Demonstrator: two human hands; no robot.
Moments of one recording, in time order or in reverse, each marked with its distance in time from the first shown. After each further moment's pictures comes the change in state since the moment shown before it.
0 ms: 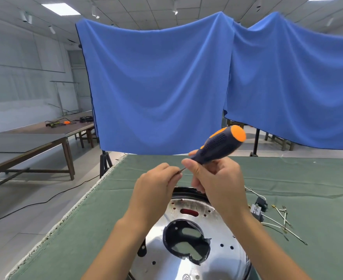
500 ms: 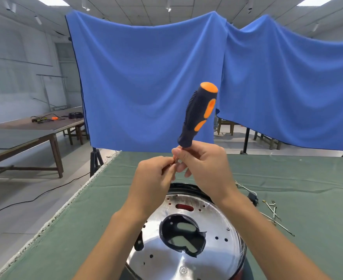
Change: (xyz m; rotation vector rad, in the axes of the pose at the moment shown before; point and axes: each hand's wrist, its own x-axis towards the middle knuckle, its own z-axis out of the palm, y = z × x) left_hand 0.005 0.002 -0.008 -0.341 -0.001 -0.067; right_hand 0.018 -0.004 0.010 -0.279 -0.102 -0.149
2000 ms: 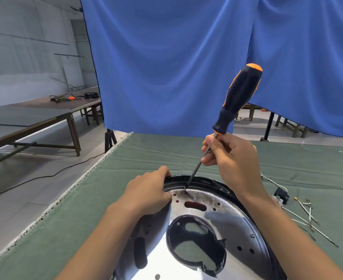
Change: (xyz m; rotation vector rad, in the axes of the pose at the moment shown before) left_hand -0.019 -0.063 0.010 0.546 -0.600 -0.491; right_hand 0.010 0.064 0.005 0.054 0.080 0.103
